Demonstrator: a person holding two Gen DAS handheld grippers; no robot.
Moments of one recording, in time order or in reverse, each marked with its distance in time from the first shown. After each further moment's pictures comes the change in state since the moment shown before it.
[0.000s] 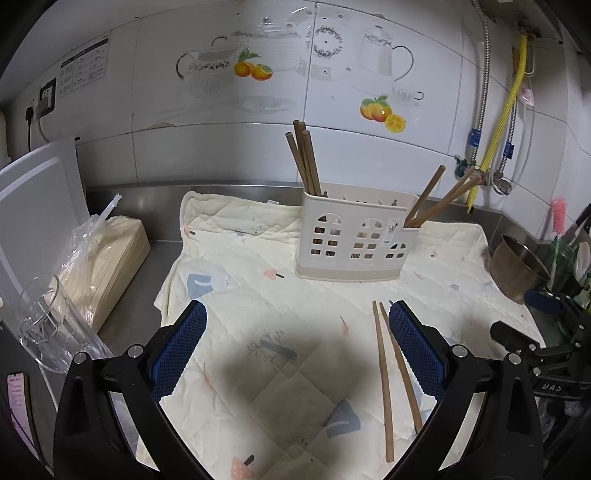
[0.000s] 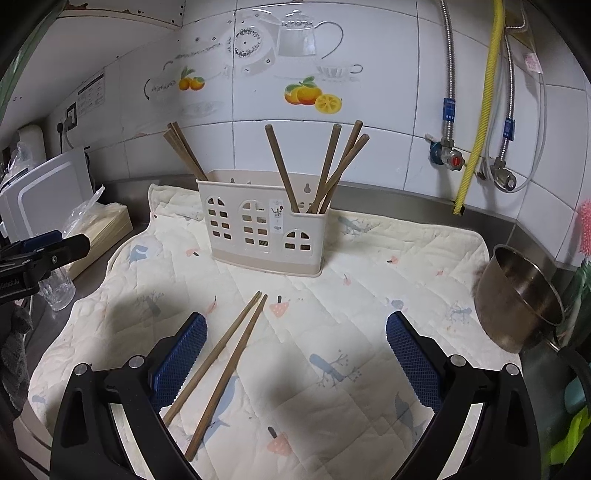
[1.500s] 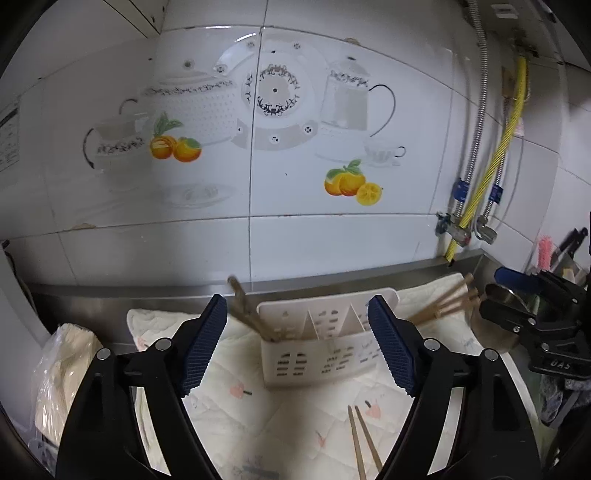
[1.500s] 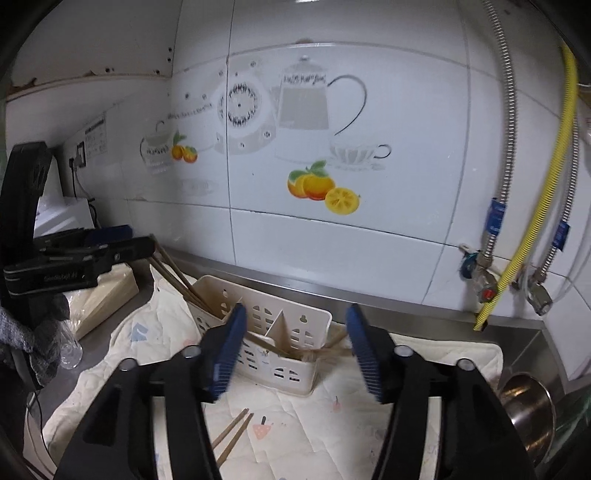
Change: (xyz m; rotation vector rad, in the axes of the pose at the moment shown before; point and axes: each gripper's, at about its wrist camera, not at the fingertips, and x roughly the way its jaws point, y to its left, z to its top) left arm 0.058 -0.028 0.143 0.093 -0.056 -0.143; right arm 0.025 -0.039 0.149 -0.068 -0.113 0.117
